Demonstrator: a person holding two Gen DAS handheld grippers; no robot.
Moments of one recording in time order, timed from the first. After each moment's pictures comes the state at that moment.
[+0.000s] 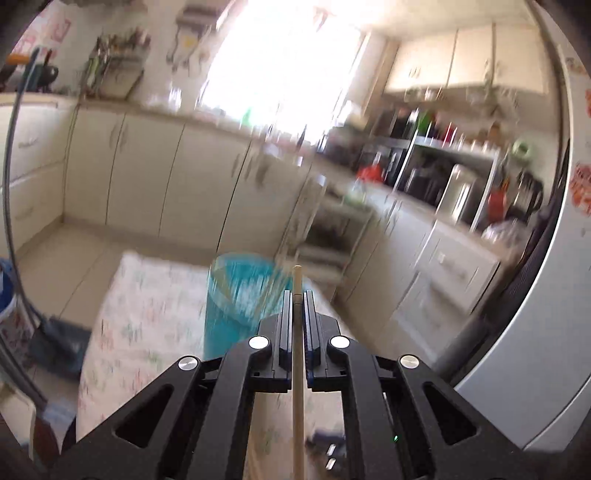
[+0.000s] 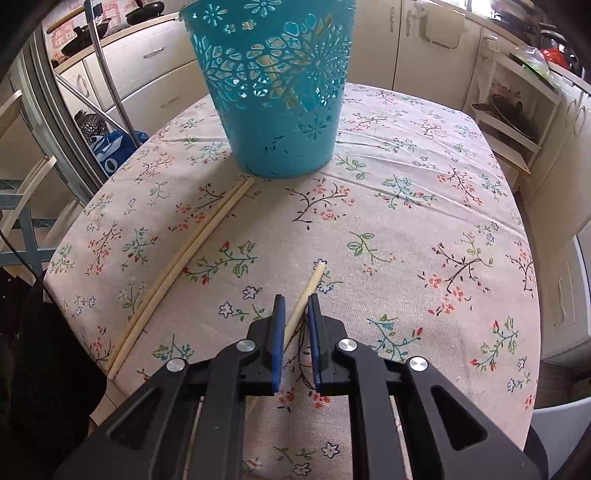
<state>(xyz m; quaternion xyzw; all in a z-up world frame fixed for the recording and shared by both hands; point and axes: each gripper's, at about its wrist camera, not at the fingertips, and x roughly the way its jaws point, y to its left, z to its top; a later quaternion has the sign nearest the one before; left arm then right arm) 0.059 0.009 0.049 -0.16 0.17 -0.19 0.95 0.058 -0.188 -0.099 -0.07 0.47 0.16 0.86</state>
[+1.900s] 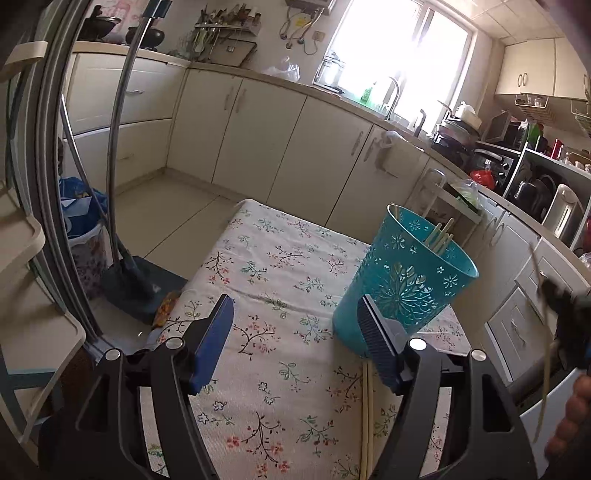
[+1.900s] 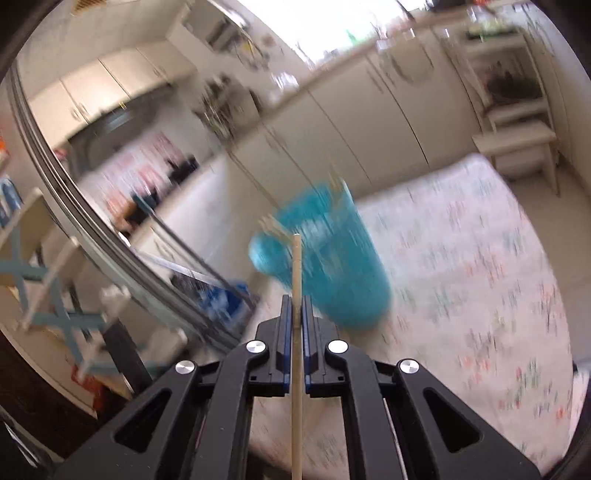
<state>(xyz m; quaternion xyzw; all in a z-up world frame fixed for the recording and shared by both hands) 0.059 0.077 -0.056 -0.19 0.26 0.02 0.95 0.079 -0.255 0.047 0.24 0.27 0.28 0.89</state>
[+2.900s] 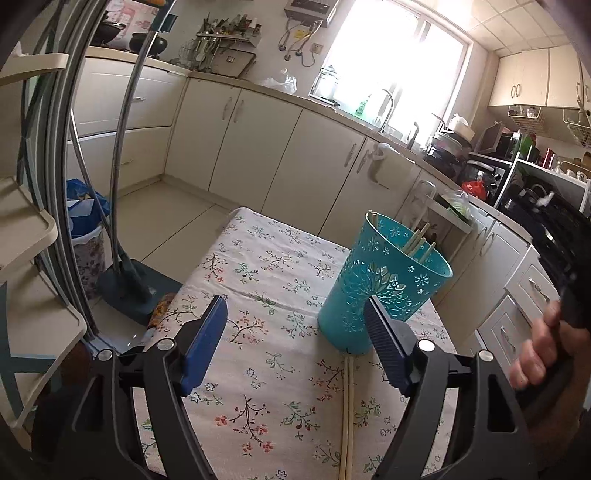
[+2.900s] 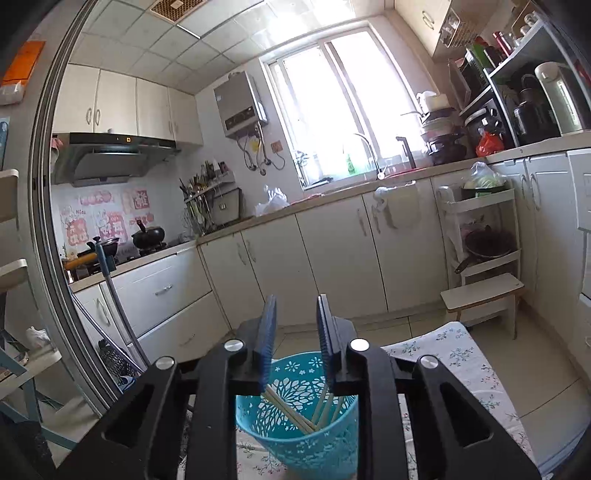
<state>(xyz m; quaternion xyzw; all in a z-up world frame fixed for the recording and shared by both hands) 0.031 0.066 -0.044 -0.20 0.24 0.02 0.95 0.066 -0.199 0.074 0.13 0.08 0.13 0.98</state>
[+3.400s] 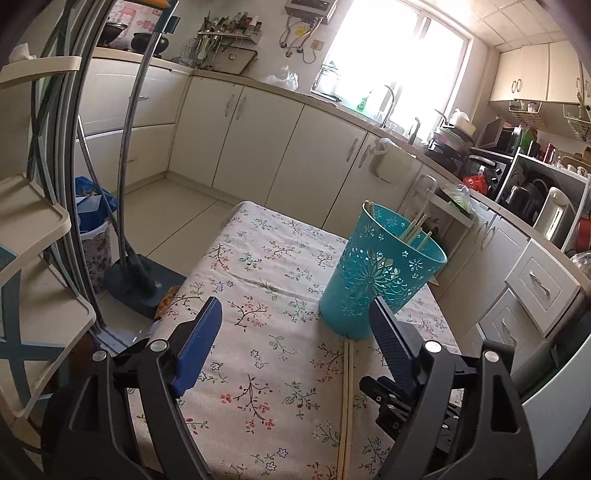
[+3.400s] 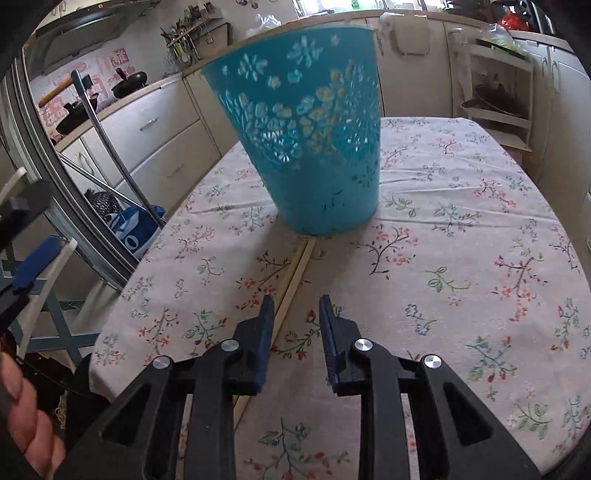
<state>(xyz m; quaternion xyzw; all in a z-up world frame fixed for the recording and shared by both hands) 0.014 0.063 -0.046 -0.20 0.25 0.02 0.95 0.066 -0.143 -0.099 0.05 0.41 0.15 0.90</state>
